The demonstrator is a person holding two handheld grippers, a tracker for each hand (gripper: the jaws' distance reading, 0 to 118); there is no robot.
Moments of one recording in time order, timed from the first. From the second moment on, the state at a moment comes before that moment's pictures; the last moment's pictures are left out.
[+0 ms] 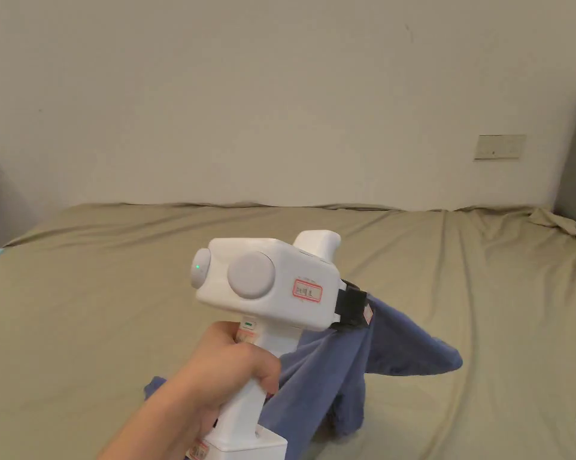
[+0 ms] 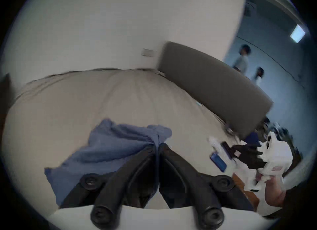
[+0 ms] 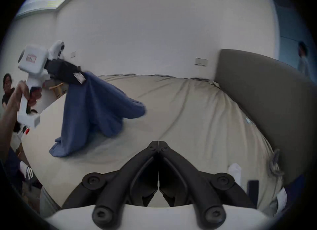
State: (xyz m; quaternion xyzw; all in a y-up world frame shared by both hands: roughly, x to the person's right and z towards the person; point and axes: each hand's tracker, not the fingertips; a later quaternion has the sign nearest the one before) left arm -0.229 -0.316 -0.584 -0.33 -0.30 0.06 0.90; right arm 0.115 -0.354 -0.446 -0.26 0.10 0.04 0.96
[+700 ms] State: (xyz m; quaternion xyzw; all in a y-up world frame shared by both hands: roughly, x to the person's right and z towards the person) left arm -0.282 -0.369 -0.506 -0.31 -0.15 0.13 0.93; right arm 0.122 -0.364 -0.451 -0.27 0.13 0.02 0.96
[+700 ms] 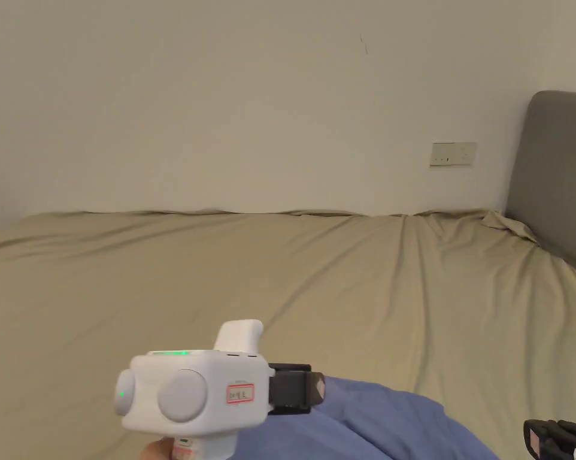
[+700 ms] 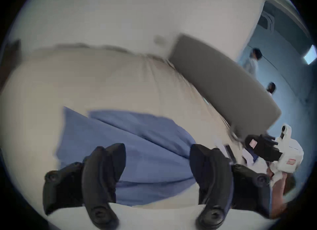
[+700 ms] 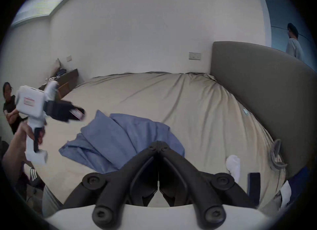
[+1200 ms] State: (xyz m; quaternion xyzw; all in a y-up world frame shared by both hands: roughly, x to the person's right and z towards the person) left arm -0.414 -0.408 -0.444 -0.34 0.02 0.14 0.93; right arm 0.074 -0.385 -0.491 -0.28 0.17 0.03 0.94
